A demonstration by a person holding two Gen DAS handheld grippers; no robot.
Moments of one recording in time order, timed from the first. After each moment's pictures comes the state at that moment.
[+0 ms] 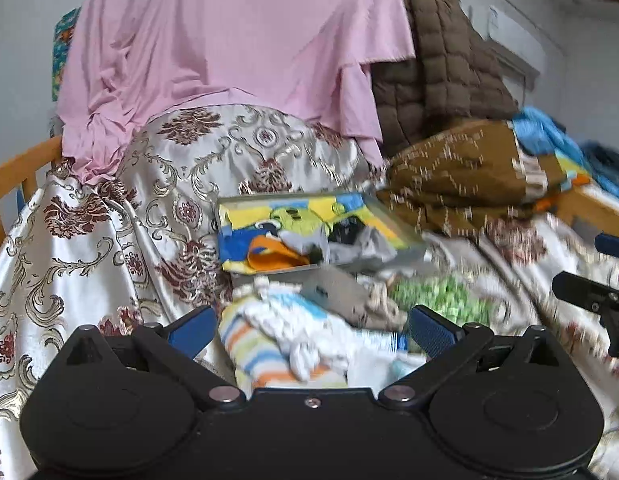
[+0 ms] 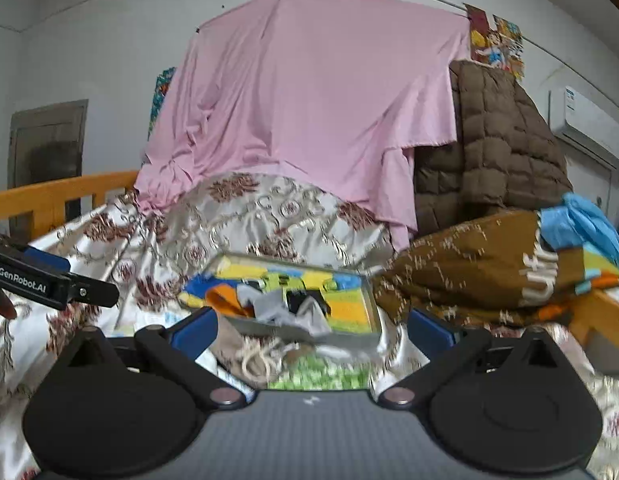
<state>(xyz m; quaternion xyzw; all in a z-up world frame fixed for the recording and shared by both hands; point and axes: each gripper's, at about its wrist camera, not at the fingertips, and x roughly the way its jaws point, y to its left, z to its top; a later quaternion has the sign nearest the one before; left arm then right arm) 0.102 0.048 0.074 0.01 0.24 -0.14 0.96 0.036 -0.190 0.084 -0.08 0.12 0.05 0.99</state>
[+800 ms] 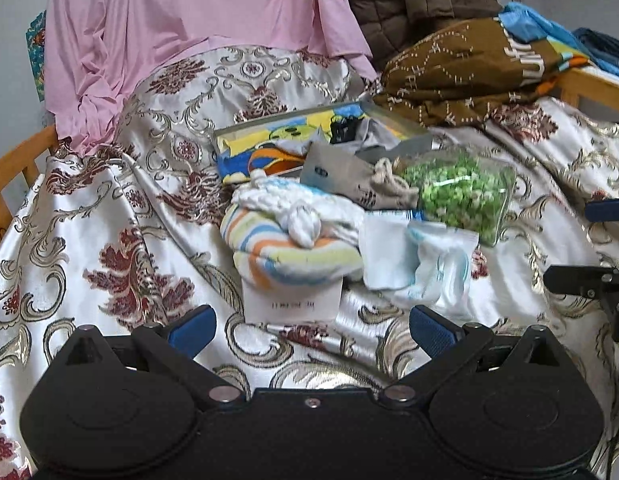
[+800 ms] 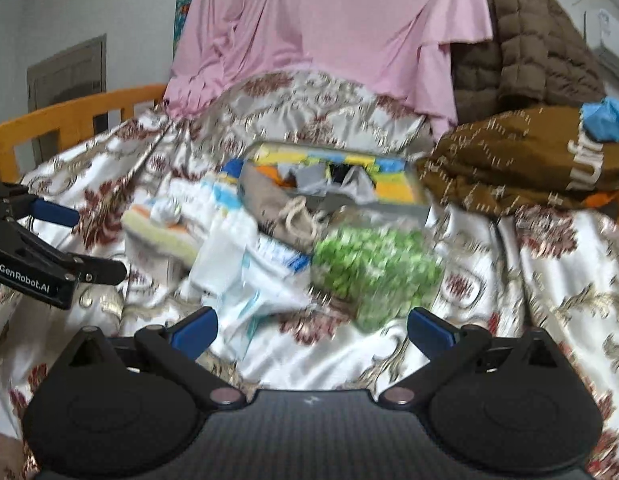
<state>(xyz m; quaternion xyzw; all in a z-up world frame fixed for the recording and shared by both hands) 0.075 0.033 0.007 0.11 0.31 -0.12 0.94 0.029 -0.189 0.001 -0.06 0.26 0.10 0.96</state>
